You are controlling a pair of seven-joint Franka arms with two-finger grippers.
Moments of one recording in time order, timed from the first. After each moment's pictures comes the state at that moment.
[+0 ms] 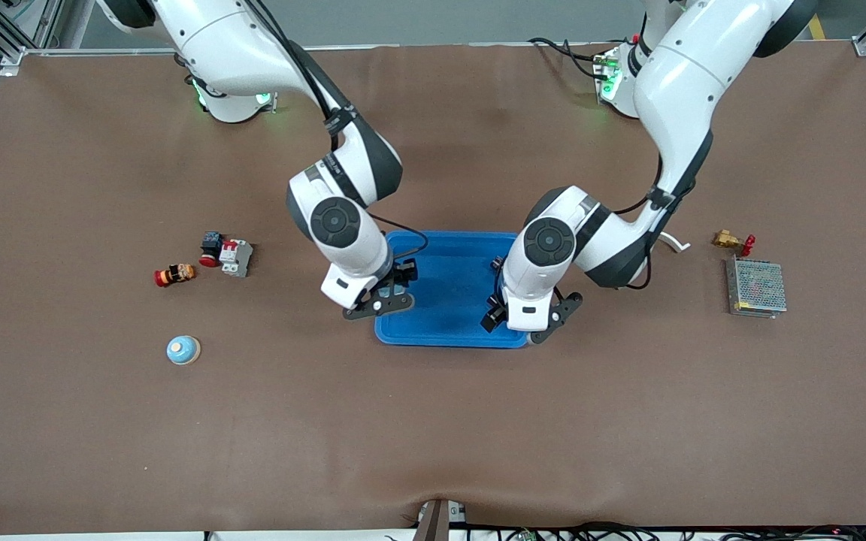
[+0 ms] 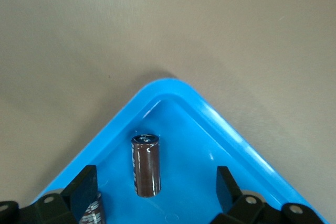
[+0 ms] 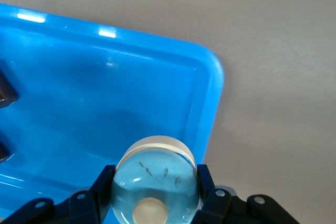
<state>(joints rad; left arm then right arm) -0.23 0.69 -0.40 -1.56 0.29 2.22 -1.44 0.65 0.64 0.00 -1.57 0.15 2.22 0.38</state>
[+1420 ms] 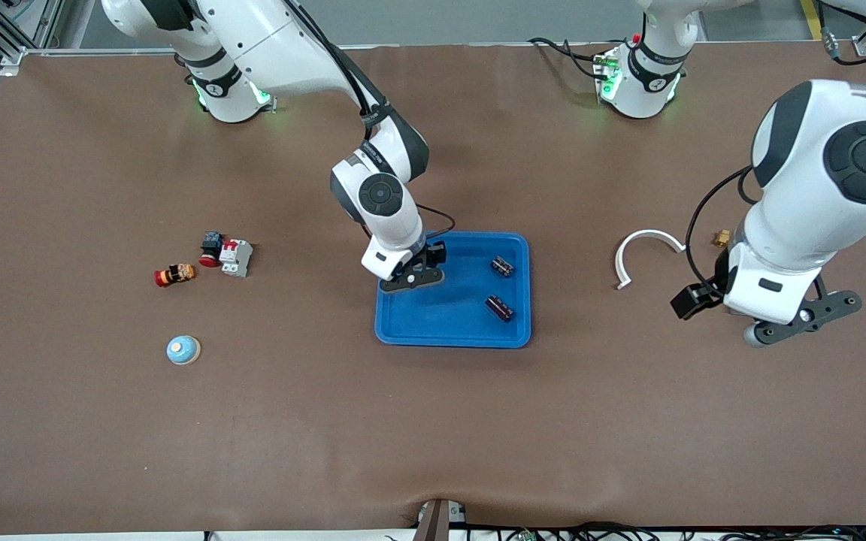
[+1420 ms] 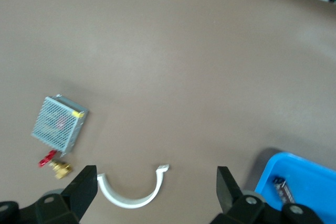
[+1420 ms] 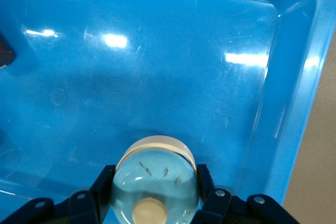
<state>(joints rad) 0.08 0.35 -0.39 -1.38 0.27 1.71 -0.64 0.77 0.68 -0.01 -1.70 0.15 2.46 0.48</state>
